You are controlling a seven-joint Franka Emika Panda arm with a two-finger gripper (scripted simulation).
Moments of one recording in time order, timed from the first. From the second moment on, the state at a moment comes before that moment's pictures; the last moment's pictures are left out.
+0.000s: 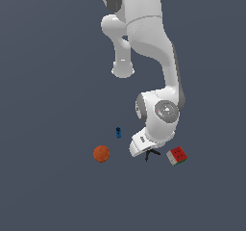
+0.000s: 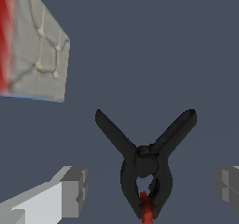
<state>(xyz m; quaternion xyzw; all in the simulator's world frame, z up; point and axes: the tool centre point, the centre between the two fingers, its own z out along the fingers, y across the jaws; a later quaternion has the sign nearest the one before) 0.088 0.124 0.040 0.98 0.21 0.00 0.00</state>
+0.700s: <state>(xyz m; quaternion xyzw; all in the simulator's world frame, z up) 0.089 0.124 0.013 0.98 0.21 0.00 0.00</state>
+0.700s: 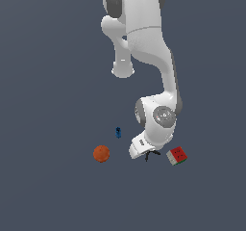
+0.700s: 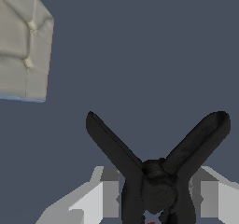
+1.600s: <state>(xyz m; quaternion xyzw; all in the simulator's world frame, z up) 0.076 0.107 0.038 0.98 0.21 0.00 0.00</state>
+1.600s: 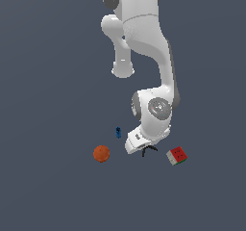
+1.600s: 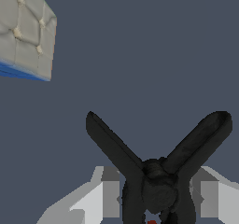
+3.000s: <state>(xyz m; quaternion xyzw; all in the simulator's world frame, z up) -0.022 -0.044 0.255 0.98 0.21 0.00 0.00</state>
